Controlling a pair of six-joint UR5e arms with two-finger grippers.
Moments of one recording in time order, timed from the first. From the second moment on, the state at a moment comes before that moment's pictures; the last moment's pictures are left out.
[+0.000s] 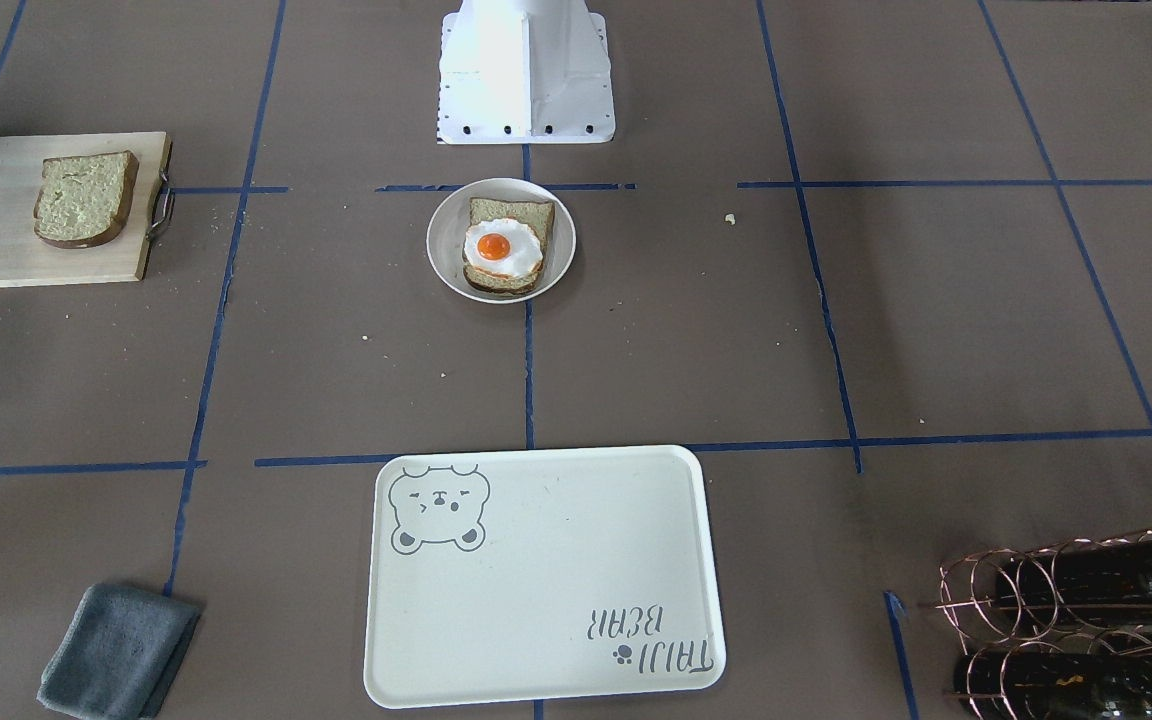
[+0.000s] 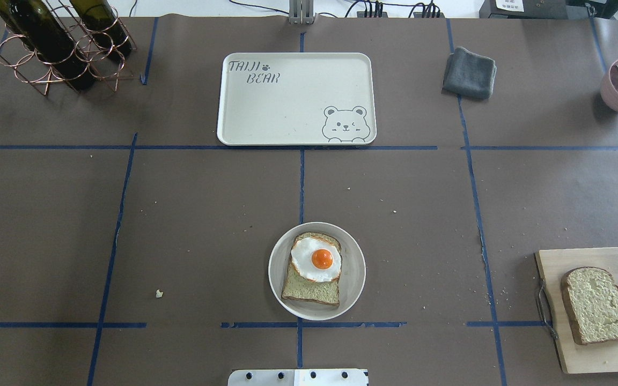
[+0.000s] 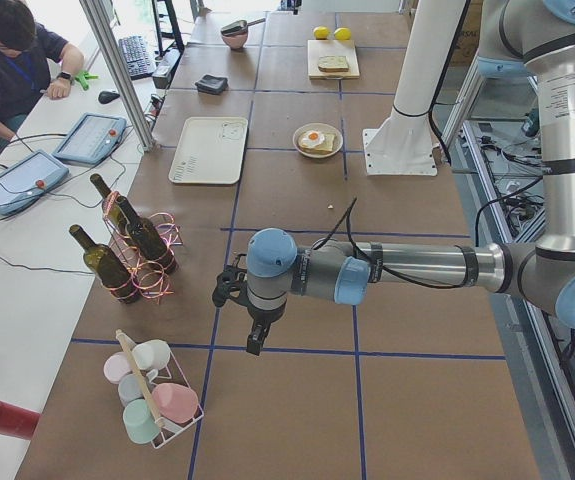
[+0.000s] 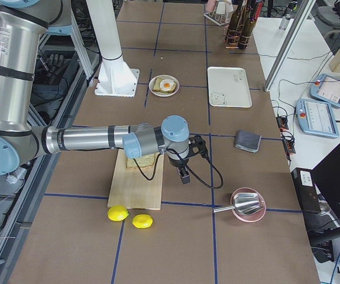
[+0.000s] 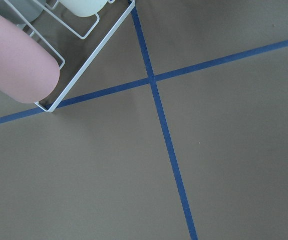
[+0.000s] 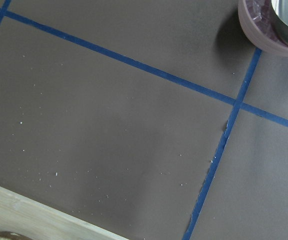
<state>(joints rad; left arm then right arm) -1.55 -1.40 -1.76 -1.73 -2.32 0.13 1.45 -1.79 1.87 -1.35 2.39 -0.08</state>
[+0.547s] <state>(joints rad) -1.55 -1.40 -1.76 -1.73 -2.32 0.13 1.25 -1.91 1.89 -0.95 2.39 0.50</state>
